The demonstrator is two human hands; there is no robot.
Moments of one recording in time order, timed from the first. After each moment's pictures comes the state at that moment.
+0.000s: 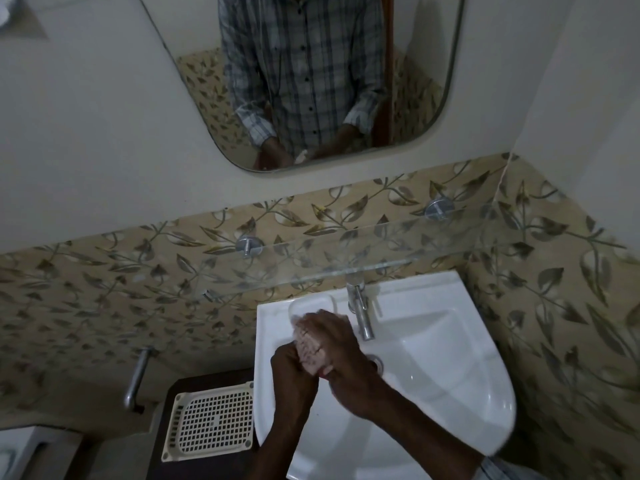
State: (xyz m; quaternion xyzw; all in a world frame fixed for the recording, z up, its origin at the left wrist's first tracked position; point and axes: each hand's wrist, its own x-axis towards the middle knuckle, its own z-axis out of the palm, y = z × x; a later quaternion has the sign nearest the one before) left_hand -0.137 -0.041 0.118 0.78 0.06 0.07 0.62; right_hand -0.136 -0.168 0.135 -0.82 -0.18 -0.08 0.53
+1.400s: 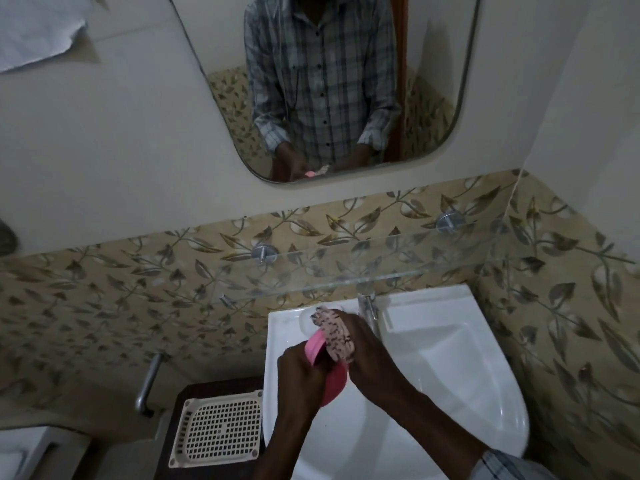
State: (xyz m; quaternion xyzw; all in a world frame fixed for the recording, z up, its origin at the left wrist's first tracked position) left_hand -0.142 -0.039 0.150 0.84 0.07 0.03 0.54; right_hand -0.129 -0.168 0.135 -0.85 -0.20 -0.15 0.46
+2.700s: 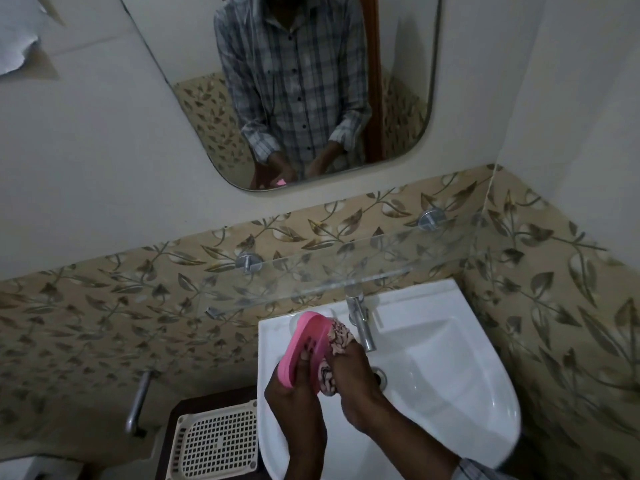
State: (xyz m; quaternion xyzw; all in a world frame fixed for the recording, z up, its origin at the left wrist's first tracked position) left_hand -0.155 -0.063 0.127 0.69 0.22 0.18 0.66; right_hand -0.128 -0.138 0.127 -0.59 0.24 0.12 0.76
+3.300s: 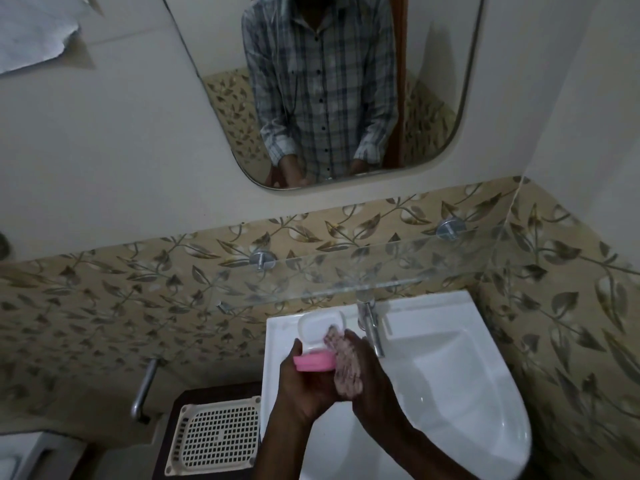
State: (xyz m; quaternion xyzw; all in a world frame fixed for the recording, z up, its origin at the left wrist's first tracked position) left_hand -0.116 -0.039 0.146 0.19 0.33 -0.28 0.88; right_hand -0.155 -0.173 0.096 -0.86 -0.09 -0.11 0.50
